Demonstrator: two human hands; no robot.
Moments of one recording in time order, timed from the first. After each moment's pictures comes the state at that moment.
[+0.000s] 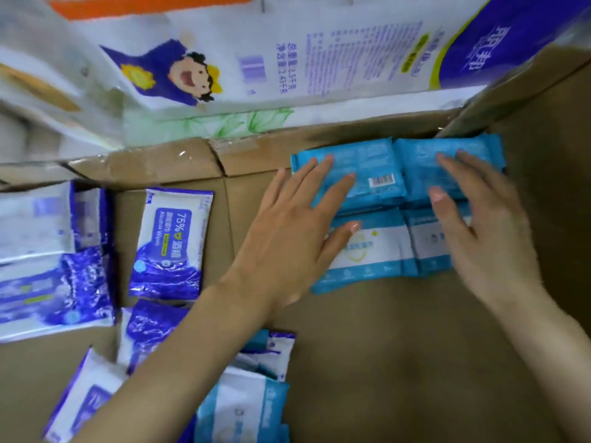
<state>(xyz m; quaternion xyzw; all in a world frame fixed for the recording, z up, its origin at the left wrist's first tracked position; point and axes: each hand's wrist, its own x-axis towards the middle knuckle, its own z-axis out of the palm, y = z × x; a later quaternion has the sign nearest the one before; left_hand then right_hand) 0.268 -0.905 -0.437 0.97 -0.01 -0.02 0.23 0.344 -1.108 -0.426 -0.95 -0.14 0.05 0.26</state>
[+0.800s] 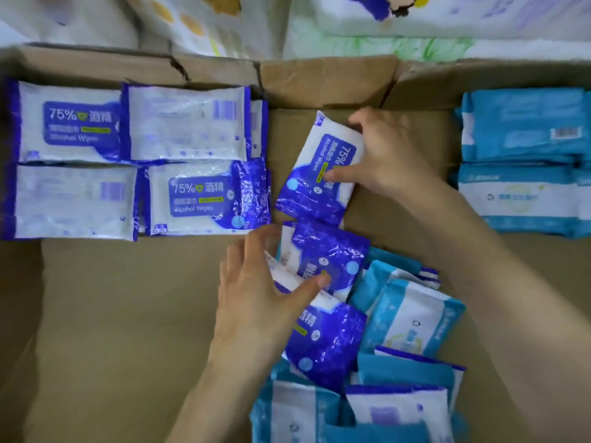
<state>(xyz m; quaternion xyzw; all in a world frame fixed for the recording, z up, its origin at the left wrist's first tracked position) 0.063 -0.807 -0.418 0.77 0.44 -0.08 0.45 0.278 -0.864 -0.466 -0.92 -0.28 0.25 0.14</state>
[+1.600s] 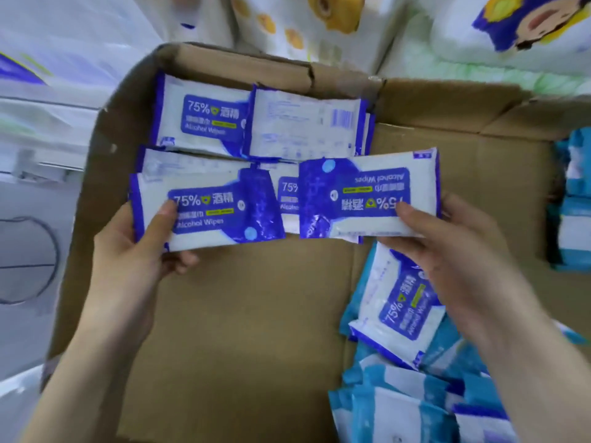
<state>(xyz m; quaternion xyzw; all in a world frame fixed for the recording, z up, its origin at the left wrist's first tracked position) -0.031 -0.641 -0.414 0.56 0.54 0.19 0.60 0.150 -0.840 -0.397 -0.63 0.10 0.39 0.66</state>
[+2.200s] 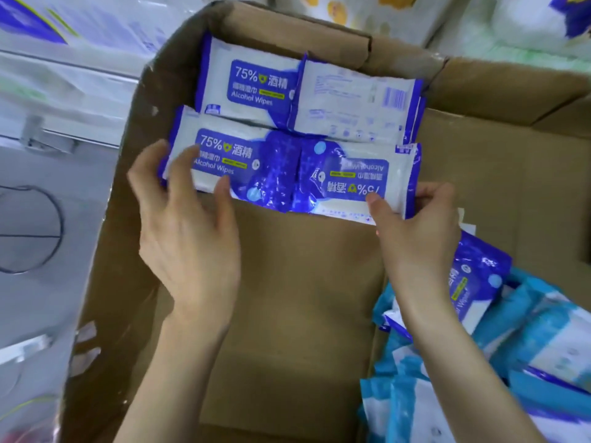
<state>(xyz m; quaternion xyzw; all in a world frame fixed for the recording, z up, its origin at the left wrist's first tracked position) -0.026 -0.657 -0.436 0.81 0.52 0.24 0.16 0.101 -0.783 -0.444 -0.89 0.01 0.16 0.43</state>
